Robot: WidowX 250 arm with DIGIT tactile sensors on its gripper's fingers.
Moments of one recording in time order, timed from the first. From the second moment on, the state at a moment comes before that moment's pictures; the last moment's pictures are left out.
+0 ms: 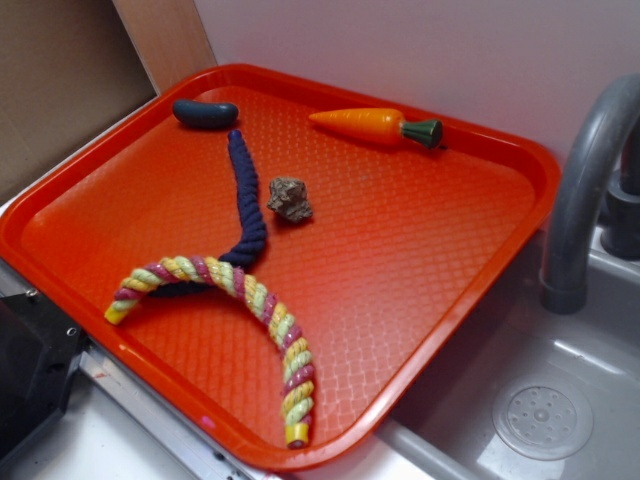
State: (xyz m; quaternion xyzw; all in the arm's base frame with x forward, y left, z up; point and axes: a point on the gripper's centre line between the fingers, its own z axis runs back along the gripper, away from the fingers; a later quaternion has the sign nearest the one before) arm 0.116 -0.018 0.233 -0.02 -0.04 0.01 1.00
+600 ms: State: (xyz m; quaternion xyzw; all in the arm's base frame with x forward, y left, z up) arm 0.210 -0.023 0.169 -0.03 -0.11 -0.15 0.98
